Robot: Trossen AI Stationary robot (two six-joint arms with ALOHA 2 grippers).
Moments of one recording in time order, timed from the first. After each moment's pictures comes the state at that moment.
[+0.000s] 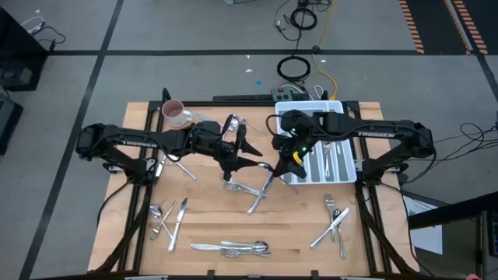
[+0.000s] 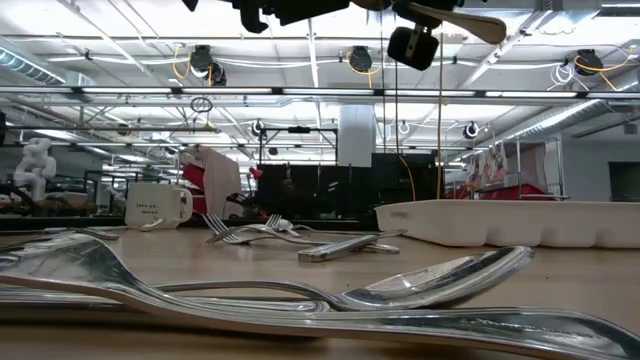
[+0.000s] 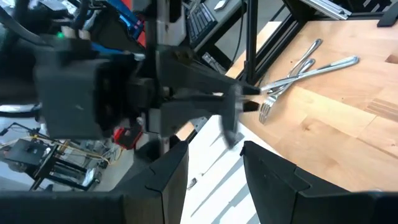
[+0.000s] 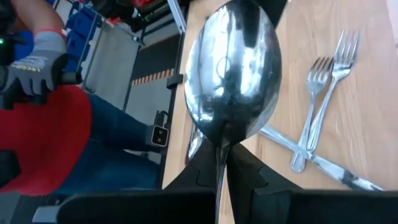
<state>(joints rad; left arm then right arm) 0.05 1.44 1.08 0.11 0.23 0.92 -0.15 1.45 1.32 -0.67 -0.68 0.26</state>
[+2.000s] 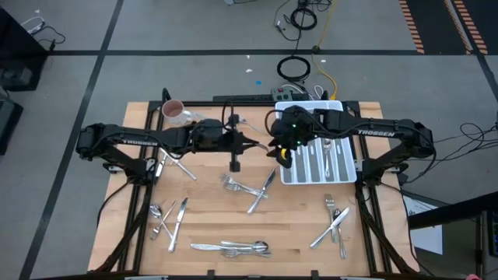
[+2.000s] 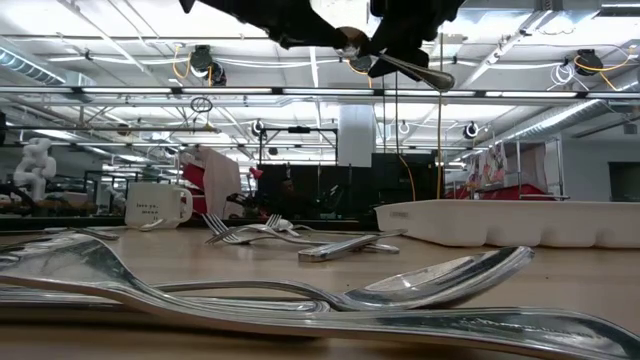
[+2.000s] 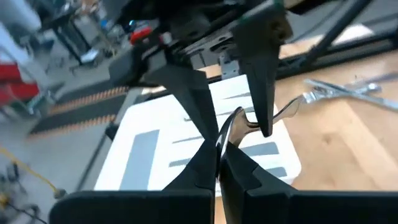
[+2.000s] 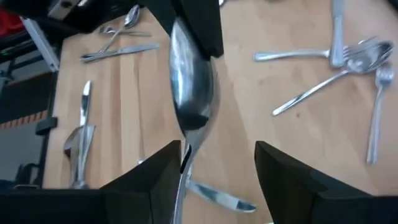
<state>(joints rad) 0.08 1.44 1.08 0.05 -0.04 0.31 -0.18 1.45 1.32 -0.64 -0.19 0.21</state>
